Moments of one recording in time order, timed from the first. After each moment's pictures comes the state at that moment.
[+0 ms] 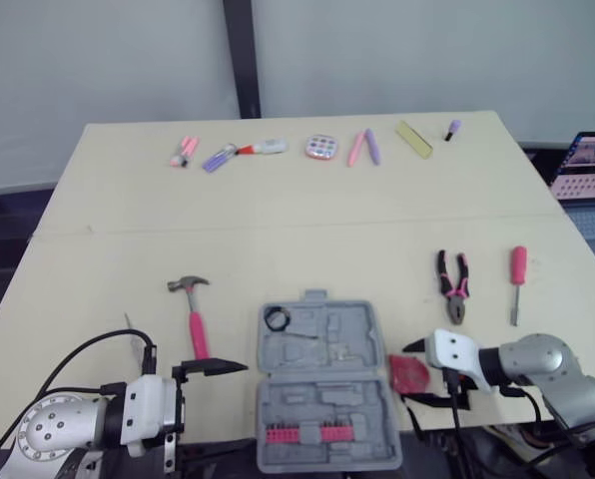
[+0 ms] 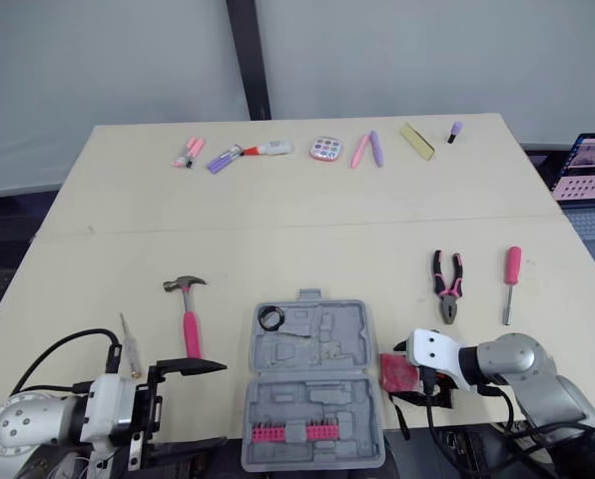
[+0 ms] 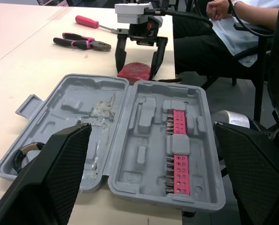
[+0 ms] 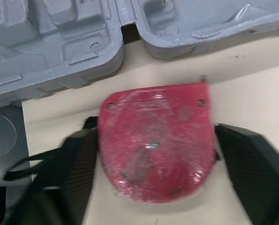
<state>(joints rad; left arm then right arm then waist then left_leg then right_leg) 0.44 0.72 0.15 -0.55 -0.46 -0.05 -1.09 -0.02 -0.90 0.15 -0.07 0.09 0.09 1.17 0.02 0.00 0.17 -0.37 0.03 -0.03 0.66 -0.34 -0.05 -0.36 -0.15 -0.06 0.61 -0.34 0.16</state>
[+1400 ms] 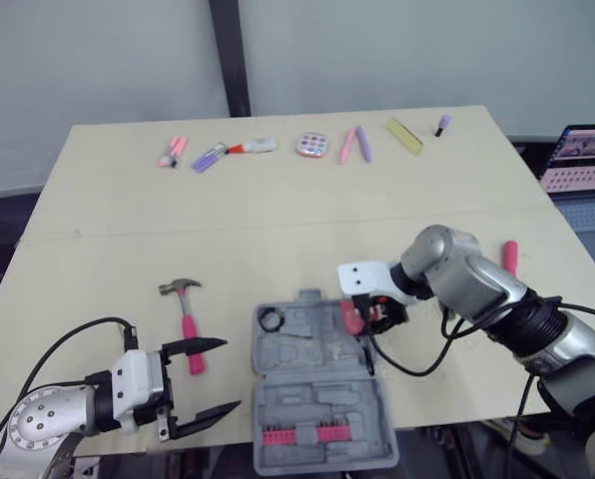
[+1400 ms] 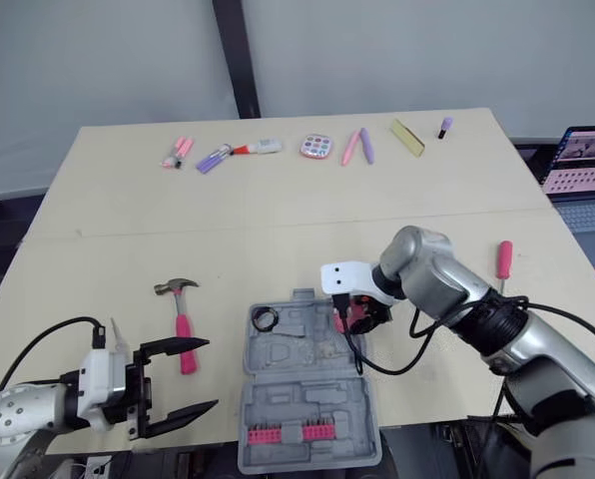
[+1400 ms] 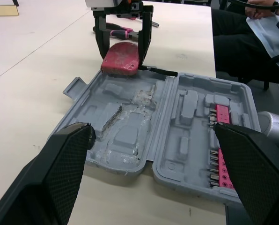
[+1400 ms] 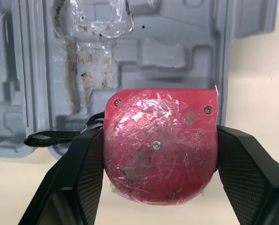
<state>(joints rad) 0.40 0.69 0.21 -0.46 -0.47 -0.03 -1.04 -0.88 -0.73 0.74 -0.04 -0.15 0.67 1.39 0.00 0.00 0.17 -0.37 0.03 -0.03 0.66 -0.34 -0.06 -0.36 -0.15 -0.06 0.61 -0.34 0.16</state>
